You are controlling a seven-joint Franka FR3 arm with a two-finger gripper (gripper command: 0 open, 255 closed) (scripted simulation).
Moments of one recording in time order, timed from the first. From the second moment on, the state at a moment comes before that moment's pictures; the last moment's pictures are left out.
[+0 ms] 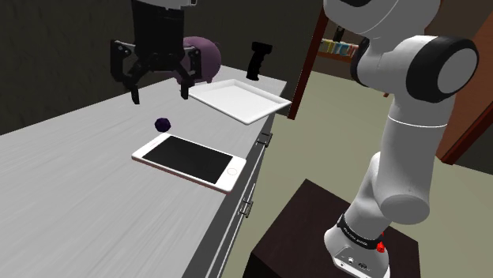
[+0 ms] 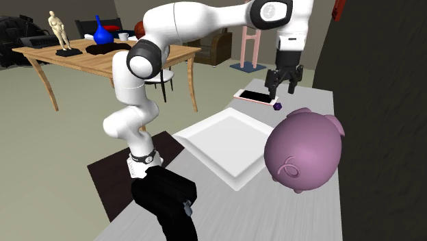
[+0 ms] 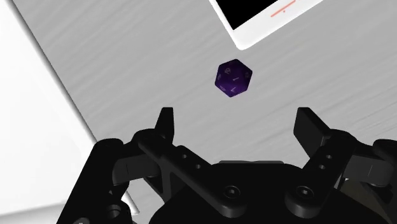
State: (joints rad) arm 0.22 0.26 0.60 -1.24 -0.20 1.49 1.04
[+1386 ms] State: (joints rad) arm 0.21 0.24 0.60 -1.35 -0.19 1.59 1.04
